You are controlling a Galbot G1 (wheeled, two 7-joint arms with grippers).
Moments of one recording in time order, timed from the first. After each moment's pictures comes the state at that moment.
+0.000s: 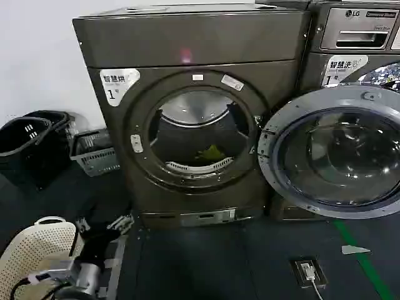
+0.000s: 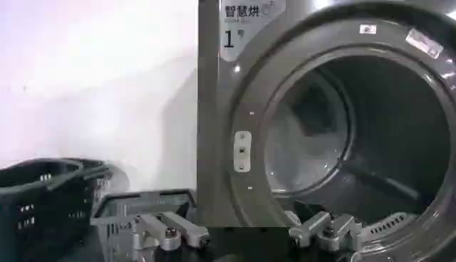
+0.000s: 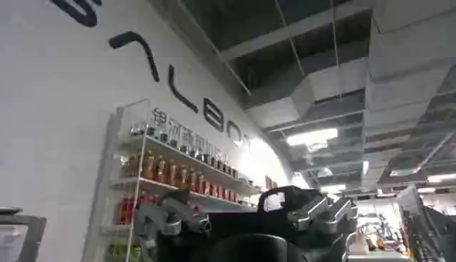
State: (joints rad) left arm 1.41 -1.40 -0.57 -2.37 -0.18 0.47 -0.10; right arm -1.77 0.83 2.45 1.79 0.88 -0.40 -0.01
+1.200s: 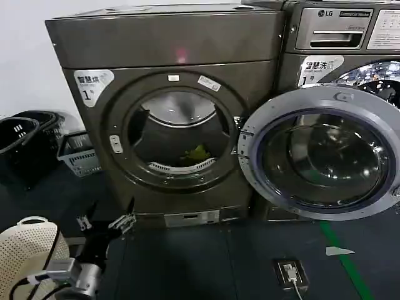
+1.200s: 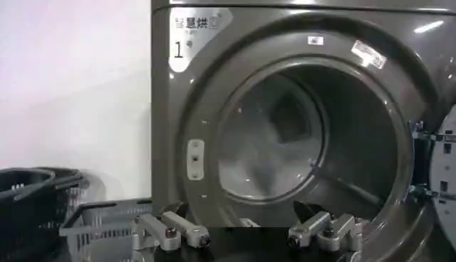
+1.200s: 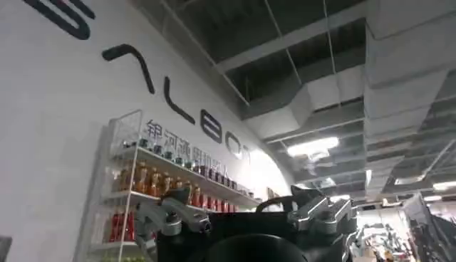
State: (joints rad) left arm 1.42 -1.40 -0.56 -2.38 -0.17 0.46 -0.07; right arm -1.77 0.82 2.46 1.78 0.90 -0.37 -0.01
